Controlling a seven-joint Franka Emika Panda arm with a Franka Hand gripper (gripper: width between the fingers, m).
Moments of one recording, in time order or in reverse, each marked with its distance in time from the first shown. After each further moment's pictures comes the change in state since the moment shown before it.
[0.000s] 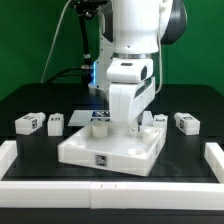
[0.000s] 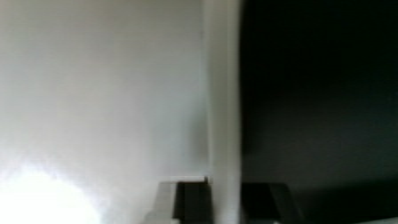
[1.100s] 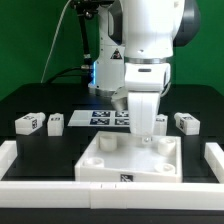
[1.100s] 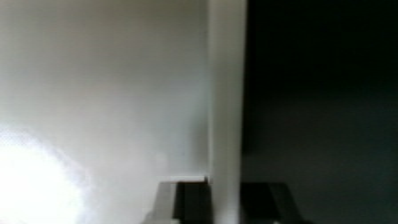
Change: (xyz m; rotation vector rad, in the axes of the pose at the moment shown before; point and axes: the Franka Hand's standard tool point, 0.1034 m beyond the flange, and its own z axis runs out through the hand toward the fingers) arm 0.043 0.051 0.001 0.003 0.005 -0.175
